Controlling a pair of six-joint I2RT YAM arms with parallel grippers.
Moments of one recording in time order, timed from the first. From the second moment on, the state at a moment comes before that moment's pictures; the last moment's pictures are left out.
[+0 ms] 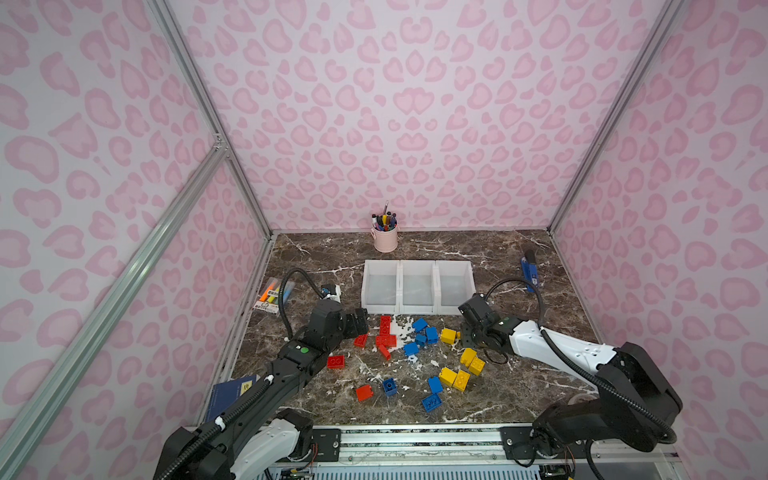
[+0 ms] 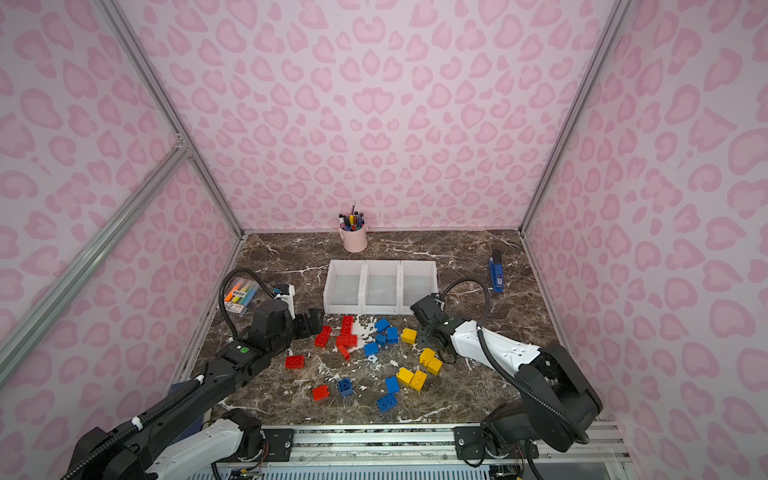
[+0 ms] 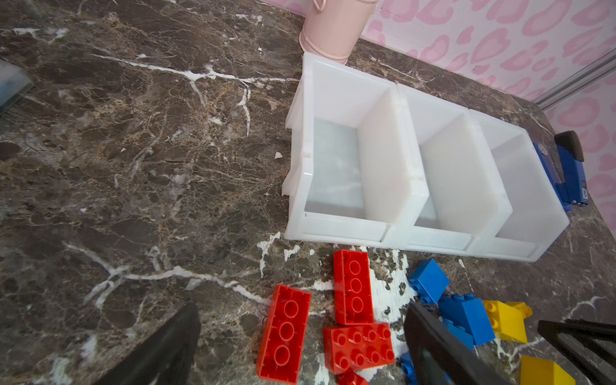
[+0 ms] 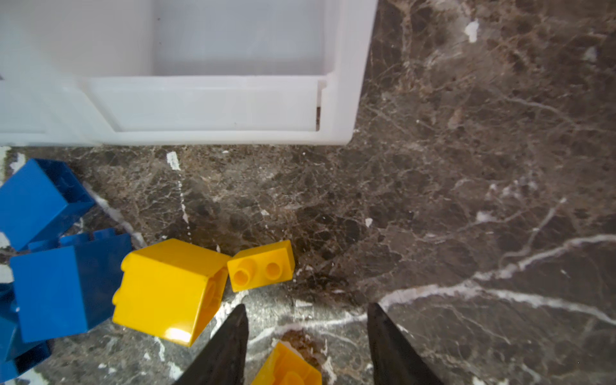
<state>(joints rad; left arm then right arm) -0.45 1.00 0.54 -0.17 -0.12 -0.51 0.61 1.43 0.76 -0.50 0.25 0.62</state>
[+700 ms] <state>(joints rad) -0.45 0.97 0.53 -0.19 -0.13 -0.52 0.61 1.62 0.85 -0.46 0.21 0.56</state>
